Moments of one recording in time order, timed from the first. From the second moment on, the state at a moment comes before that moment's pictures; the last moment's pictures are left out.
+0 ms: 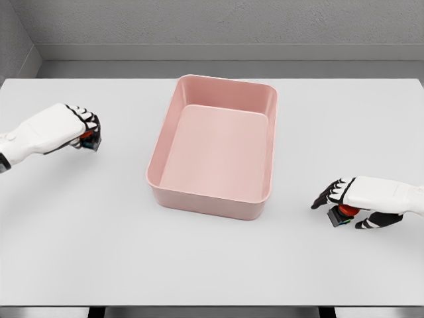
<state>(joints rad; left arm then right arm) -0.38 0.86 -0.42 -1.45 -0.72 -0.61 -0.03 -0.33 -1.20 0.70 -1.67 0.16 -0.61 0.38</state>
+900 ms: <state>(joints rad) -0.41 0.84 -0.41 -1.63 -0.63 -0.61 -0.04 -0.34 -1.20 0.65 -1.66 0.16 -0.61 0.42</state>
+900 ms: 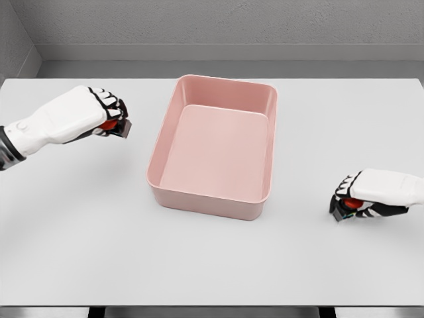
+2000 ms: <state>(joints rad) -0.47 0.52 -0.48 -1.62 -0.79 -0.61 -0.05 -0.43 -1.19 0.59 -1.66 0.15 -0.61 0.41</state>
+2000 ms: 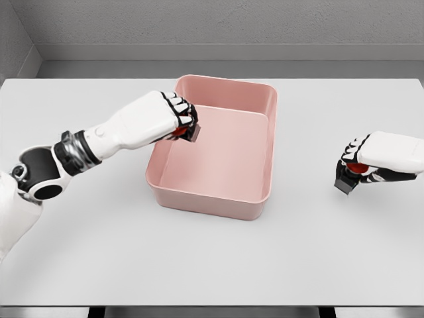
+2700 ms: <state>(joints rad) -0.51 0.37 -0.57 -1.44 -0.90 -0.61 -0.06 -0.52 -1.15 0.59 -1.66 0.15 -0.61 0.41</state>
